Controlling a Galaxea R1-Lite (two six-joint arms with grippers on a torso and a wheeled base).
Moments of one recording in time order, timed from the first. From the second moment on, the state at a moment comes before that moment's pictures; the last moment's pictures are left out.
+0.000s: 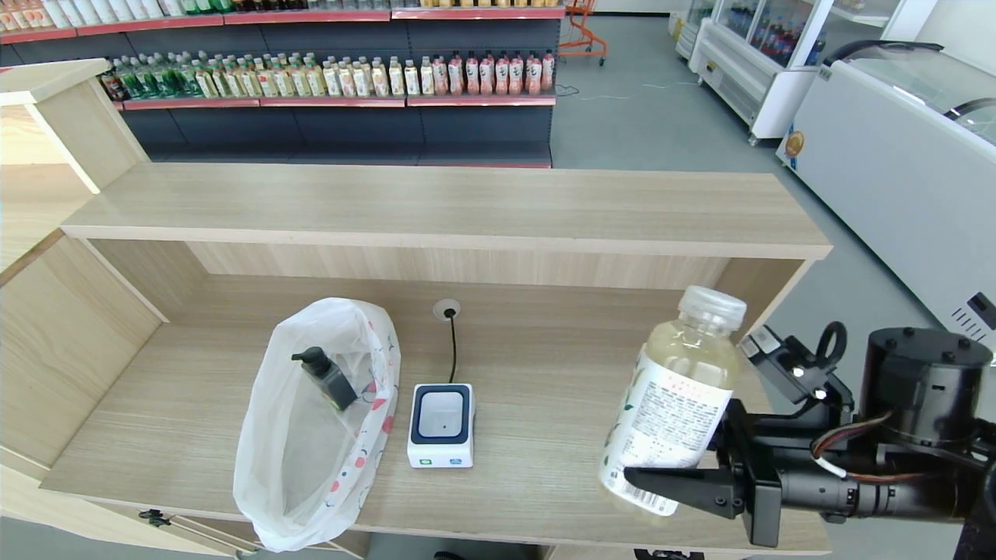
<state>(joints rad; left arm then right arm) 0.00 0.00 0.00 0.00 0.00 -0.01 0.43 1.59 -0.35 -0.98 0.79 -0.04</state>
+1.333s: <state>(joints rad) 0.00 0.00 0.00 0.00 0.00 -0.01 0.20 1.39 -0.31 -0.96 0.48 -1.12</state>
